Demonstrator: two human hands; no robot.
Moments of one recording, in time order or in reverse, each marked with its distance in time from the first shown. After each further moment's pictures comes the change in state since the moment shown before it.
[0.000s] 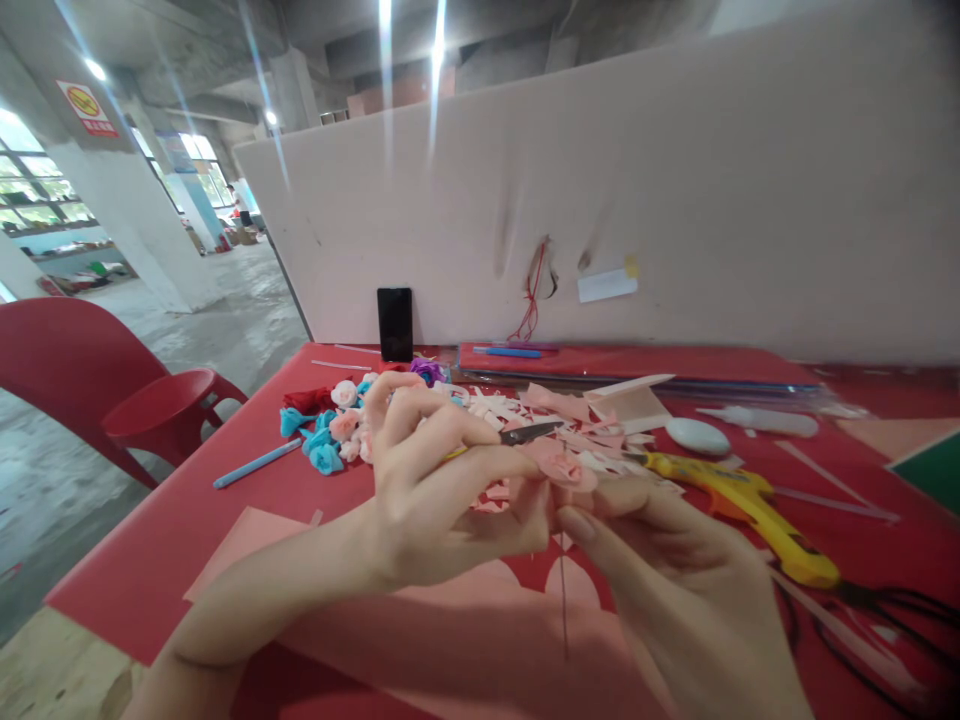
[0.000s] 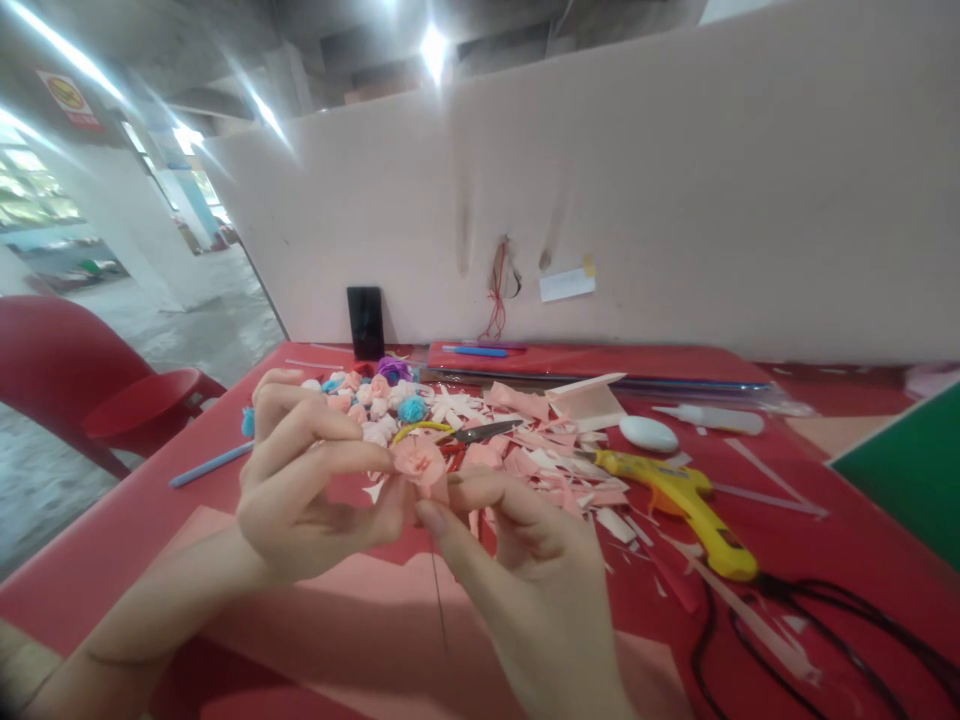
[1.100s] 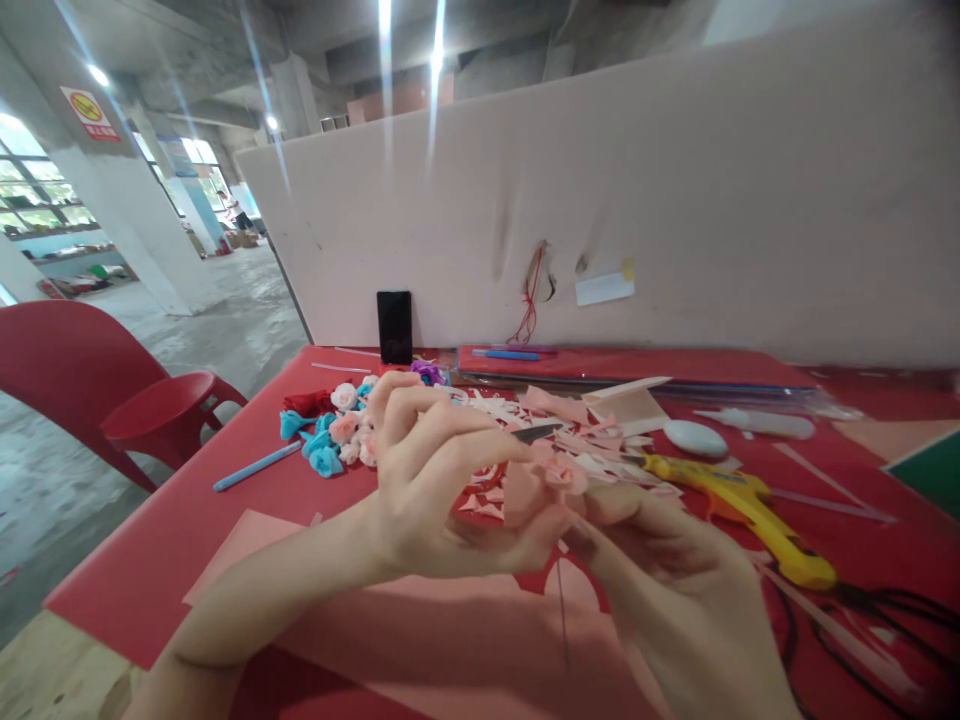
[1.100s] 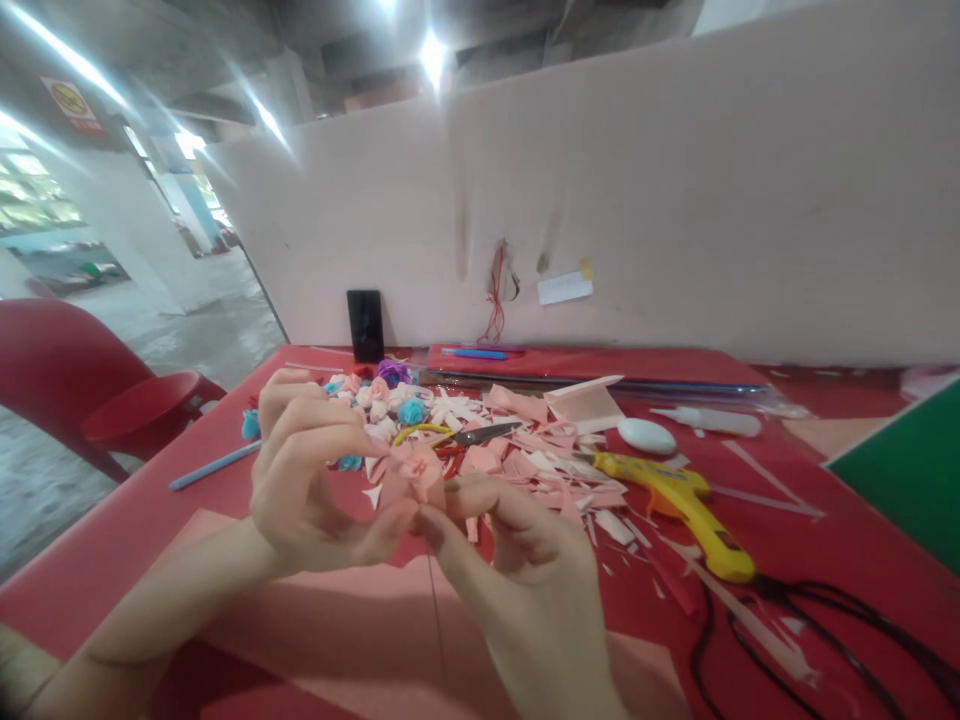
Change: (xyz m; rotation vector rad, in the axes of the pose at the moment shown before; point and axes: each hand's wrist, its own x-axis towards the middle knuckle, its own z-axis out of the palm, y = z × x) left_hand 0.001 -0.003 -0.001 -0.025 -0.025 0.010; right_hand -0.003 0.004 -0.001 0.012 -0.036 0.005
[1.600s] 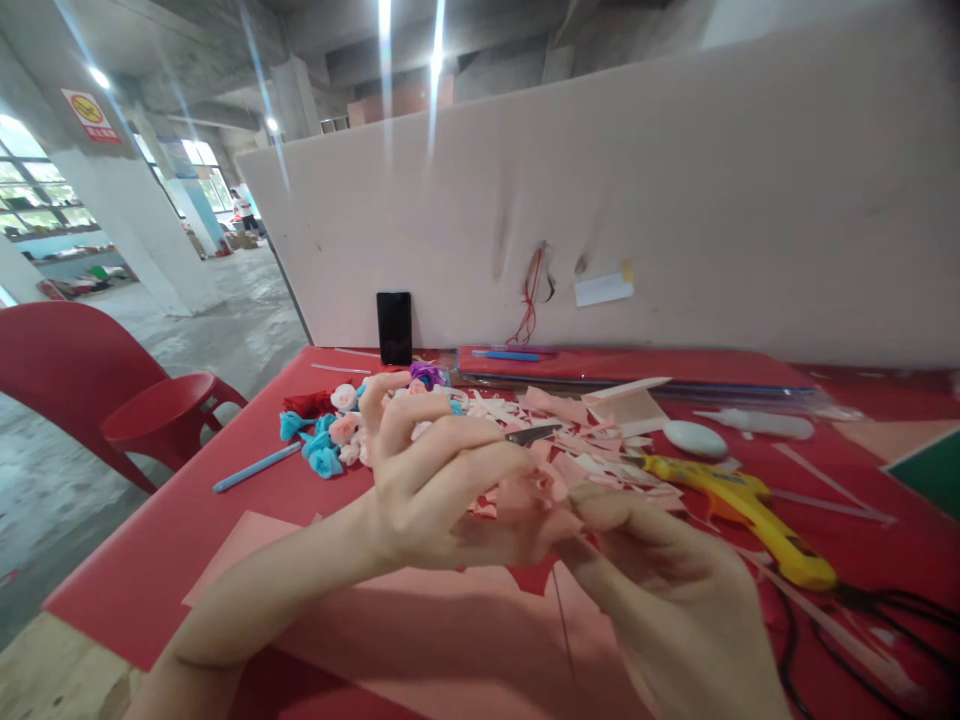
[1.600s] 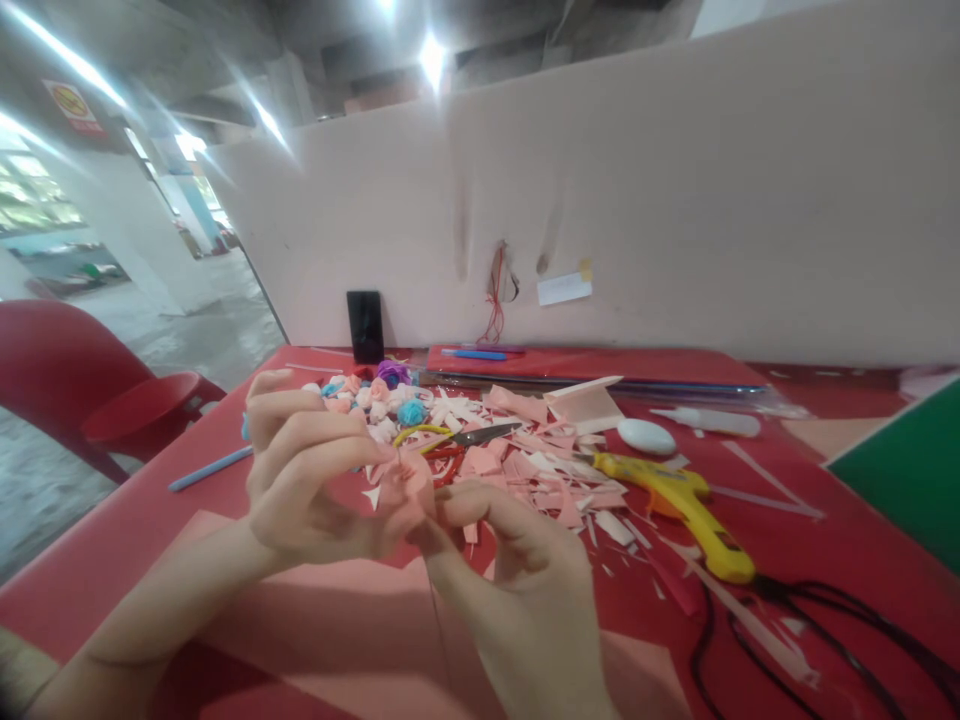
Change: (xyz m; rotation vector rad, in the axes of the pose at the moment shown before) left_hand -0.001 -0.005 -0.001 0.091 0.014 0.119; right_hand -0.001 0.000 0.001 -0.125 -0.046 -0.051
